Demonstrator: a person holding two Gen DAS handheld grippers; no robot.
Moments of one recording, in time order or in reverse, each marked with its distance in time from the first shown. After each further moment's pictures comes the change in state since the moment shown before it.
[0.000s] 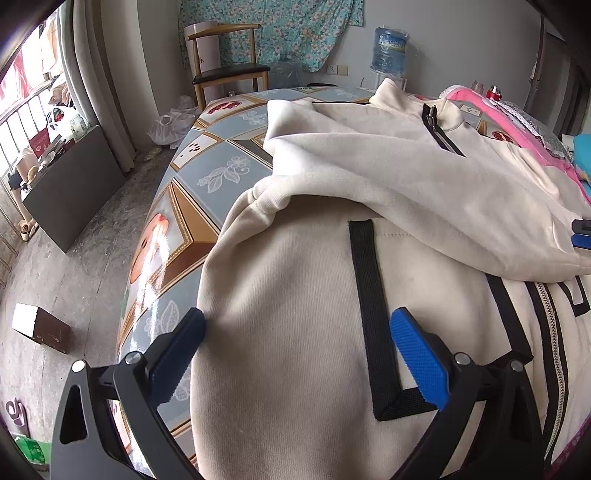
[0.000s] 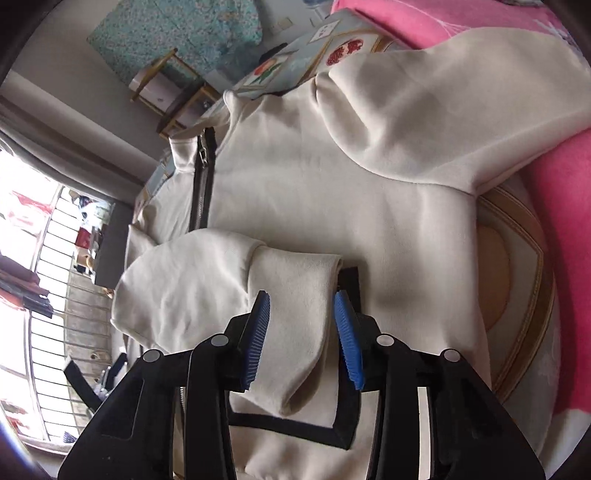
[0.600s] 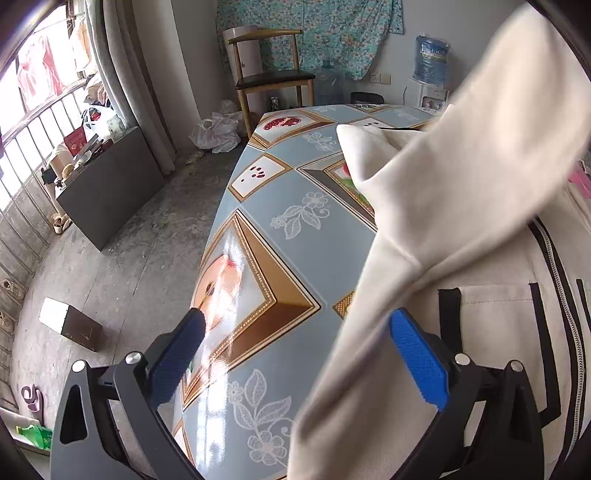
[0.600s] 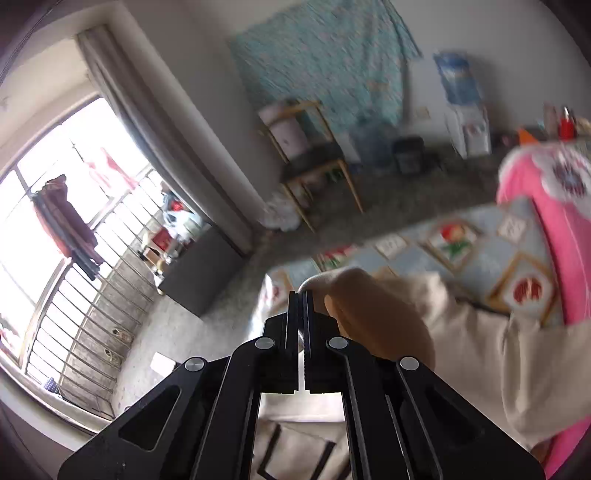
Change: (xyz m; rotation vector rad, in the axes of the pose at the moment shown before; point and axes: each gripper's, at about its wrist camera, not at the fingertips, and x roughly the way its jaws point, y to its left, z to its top) left arm 0.010 0.040 0.036 -0.062 -0.036 0.154; right arm -0.128 0.252 0.127 -0.400 -0.309 0.285
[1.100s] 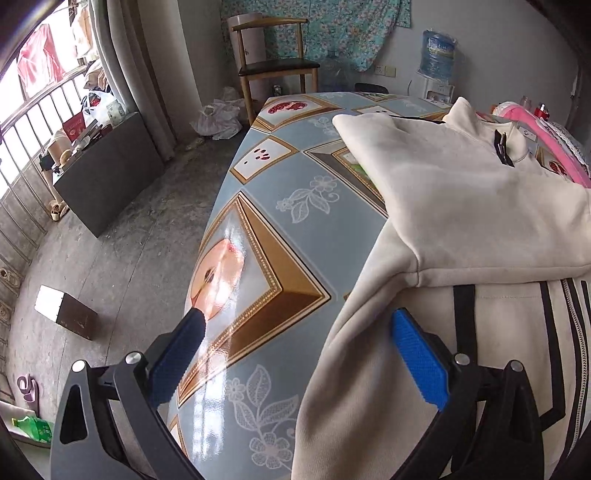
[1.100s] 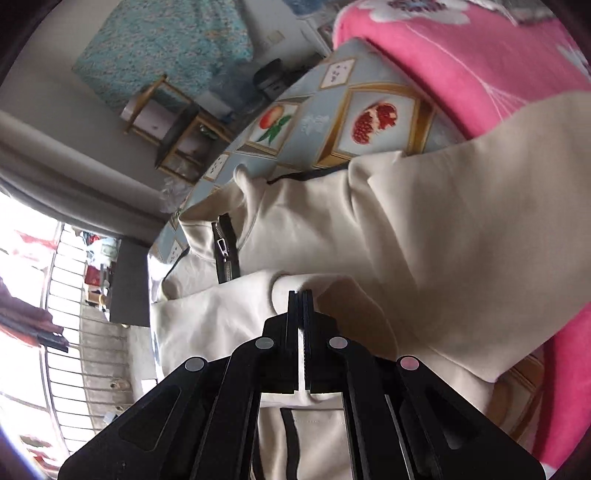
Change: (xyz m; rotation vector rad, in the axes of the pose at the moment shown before) left arm 0.014 0.009 -0.003 -0.031 0.048 -0.005; right arm 0.030 -0.241 -0.134 0.527 0.249 -0.241
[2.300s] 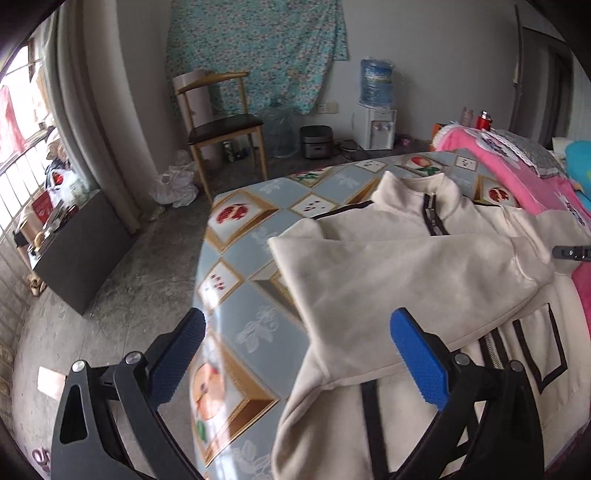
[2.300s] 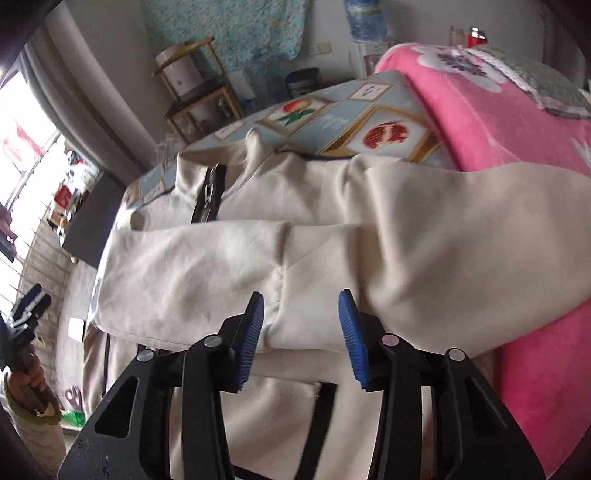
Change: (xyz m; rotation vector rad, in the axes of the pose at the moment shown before) left arm -0.077 -0.052 0.088 0.202 -0.156 -0.141; right arm -0.027 0.000 -0.054 -0.346 -0.095 -0.169
